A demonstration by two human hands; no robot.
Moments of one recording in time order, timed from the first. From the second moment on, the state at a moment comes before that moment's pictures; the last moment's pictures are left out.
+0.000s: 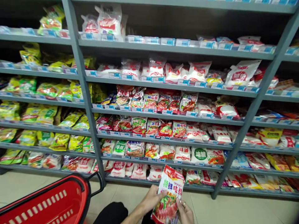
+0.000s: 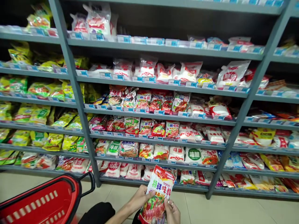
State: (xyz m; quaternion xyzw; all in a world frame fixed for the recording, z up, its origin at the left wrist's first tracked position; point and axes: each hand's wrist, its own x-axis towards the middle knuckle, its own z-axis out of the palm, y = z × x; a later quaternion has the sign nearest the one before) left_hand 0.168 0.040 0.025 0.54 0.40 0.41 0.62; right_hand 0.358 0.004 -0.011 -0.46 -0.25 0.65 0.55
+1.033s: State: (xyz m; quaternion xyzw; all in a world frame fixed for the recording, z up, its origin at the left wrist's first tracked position) left_hand 0.035 0.248 0.185 0.73 0.49 0.48 0.06; right_hand 0.274 0.126 0.110 -0.36 -0.61 0.28 0.65
